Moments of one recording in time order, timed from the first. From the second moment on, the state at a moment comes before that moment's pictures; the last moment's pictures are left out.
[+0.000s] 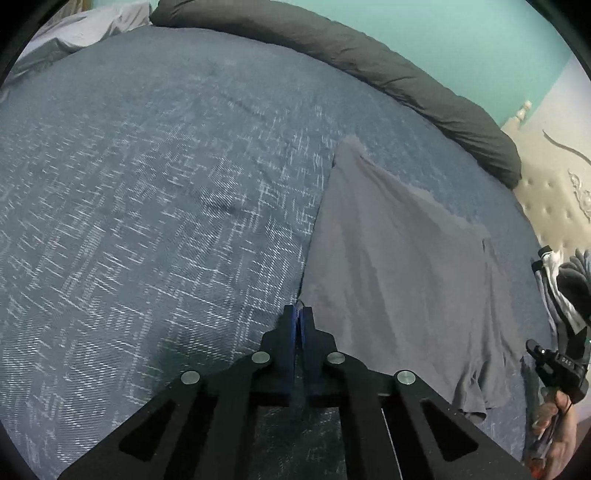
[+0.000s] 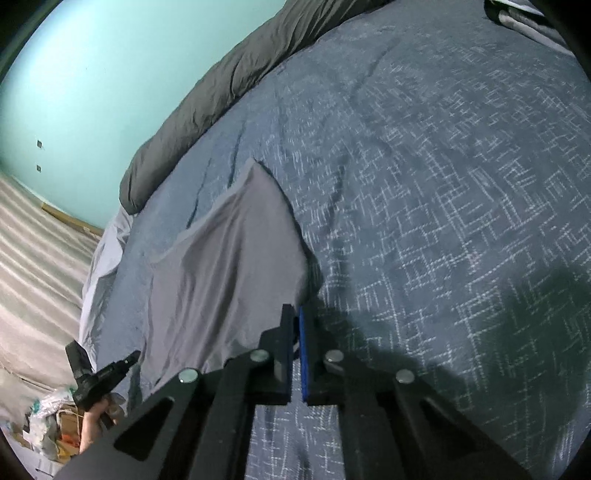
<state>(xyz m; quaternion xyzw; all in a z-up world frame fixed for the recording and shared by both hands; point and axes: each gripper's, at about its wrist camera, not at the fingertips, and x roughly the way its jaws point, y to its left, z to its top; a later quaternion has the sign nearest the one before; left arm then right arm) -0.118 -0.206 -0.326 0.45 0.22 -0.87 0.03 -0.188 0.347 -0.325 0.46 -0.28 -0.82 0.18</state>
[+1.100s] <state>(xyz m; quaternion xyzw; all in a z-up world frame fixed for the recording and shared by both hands) -0.145 -0.150 -0.281 0.41 0.16 -0.90 0.02 -0.213 0.297 -0.288 0.43 -0.22 -0.86 0.18</state>
